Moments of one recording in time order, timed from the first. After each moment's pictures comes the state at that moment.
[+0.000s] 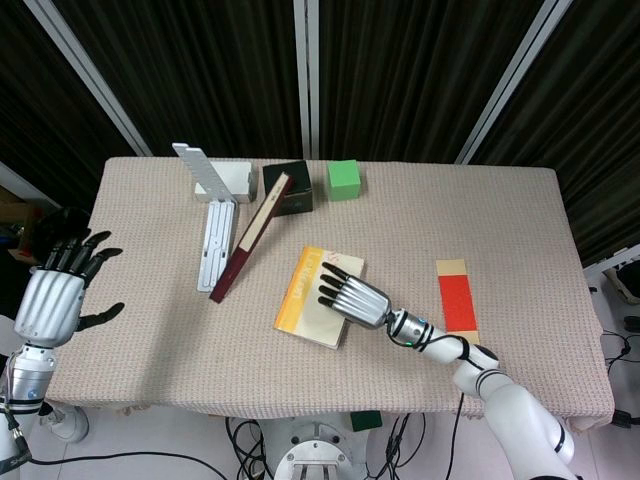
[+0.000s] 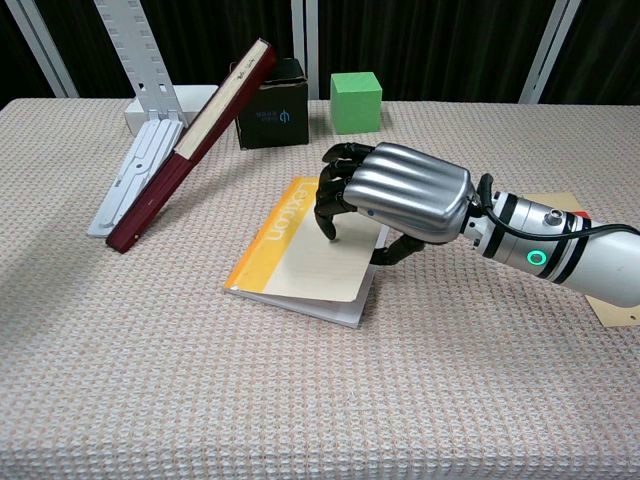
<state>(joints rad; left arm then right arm) -0.23 -1.05 -0.09 -1.74 1.57 1.50 0.07 0.83 -2.06 -0.12 -0.34 -1.87 1.39 0.31</state>
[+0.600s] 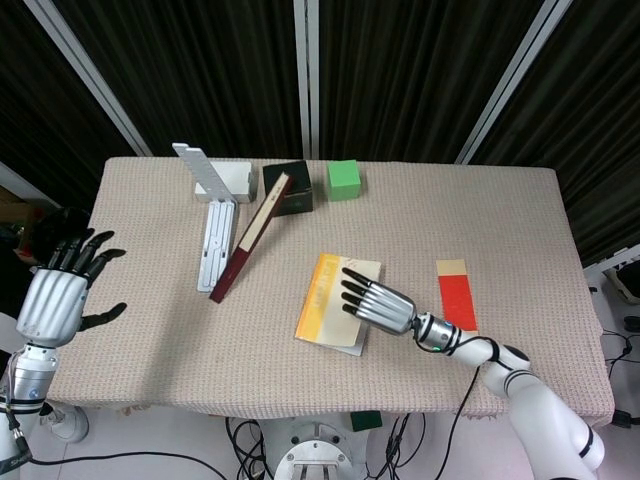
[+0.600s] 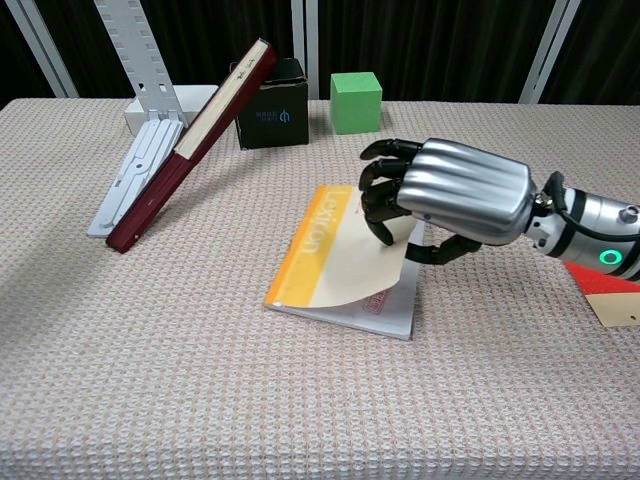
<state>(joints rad) -0.23 -1.04 -0.10 -1.76 1.57 1.49 0.08 0.77 -1.93 -0.20 -0.37 -1.91 1.52 0.27</state>
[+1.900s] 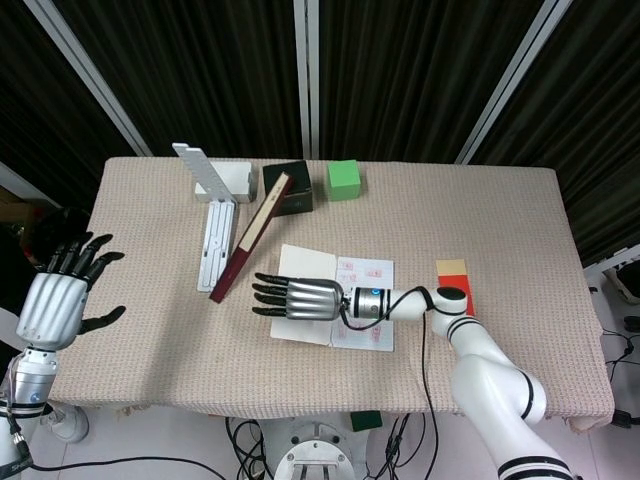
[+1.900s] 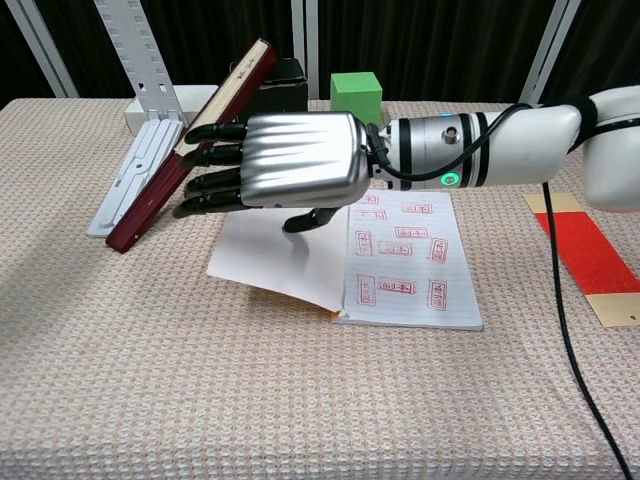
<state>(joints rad) -0.22 -1.04 -0.09 -1.79 1.56 1.49 0.12 1.20 -2.01 -0.22 -0.28 -1.98 1.35 0.21</state>
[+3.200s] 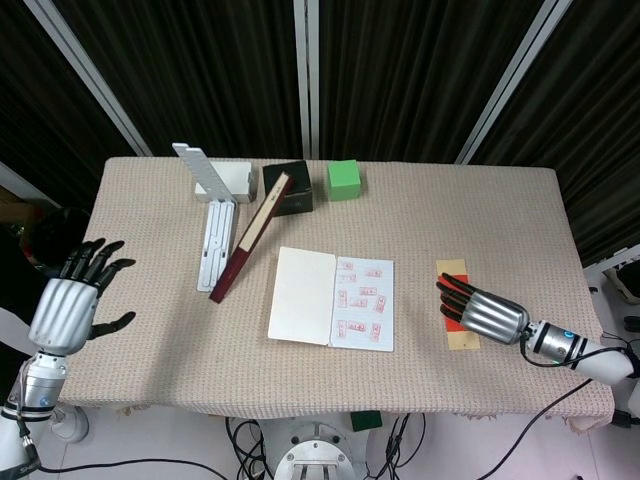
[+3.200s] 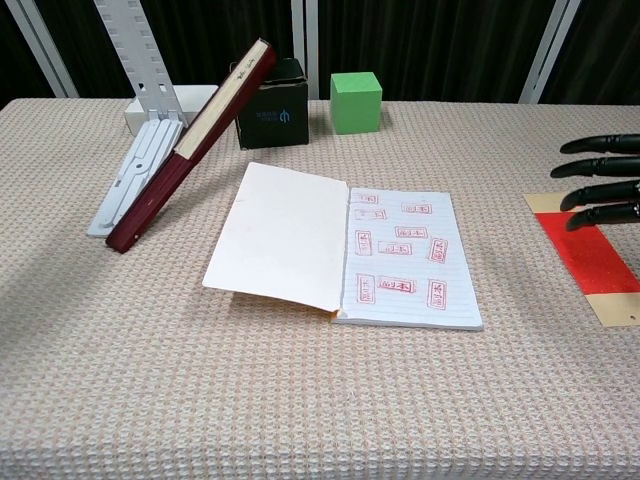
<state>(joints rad) -0.21 -1.08 -0.08 -1.76 1.60 1.50 0.10 0.70 -1.33 -0.40 -0.80 -1.99 1.41 -0.07</state>
